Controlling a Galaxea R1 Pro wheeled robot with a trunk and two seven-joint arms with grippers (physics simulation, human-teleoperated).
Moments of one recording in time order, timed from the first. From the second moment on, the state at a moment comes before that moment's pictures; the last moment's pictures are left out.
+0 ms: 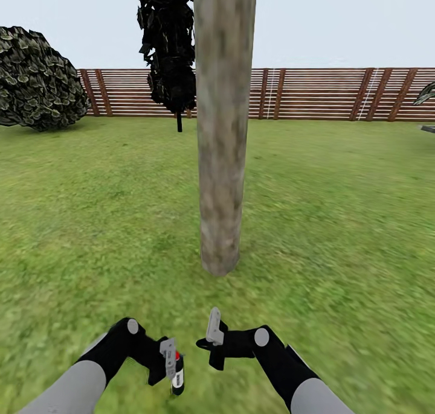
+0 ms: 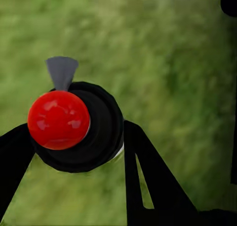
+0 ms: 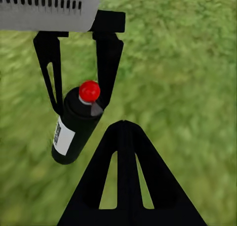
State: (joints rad) left arm -0.65 0.01 0.02 -0.49 -0.96 -0.10 -1.15; right arm -0.56 0.17 0.22 -0.62 0.63 -0.28 0.83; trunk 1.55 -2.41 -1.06
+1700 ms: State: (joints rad) left arm -0.69 -0.02 0.03 -0.49 -0.94 -0.18 -1.22; right arm -0.56 0.17 0.22 -0.62 0.63 -0.28 0.82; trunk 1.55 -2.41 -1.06
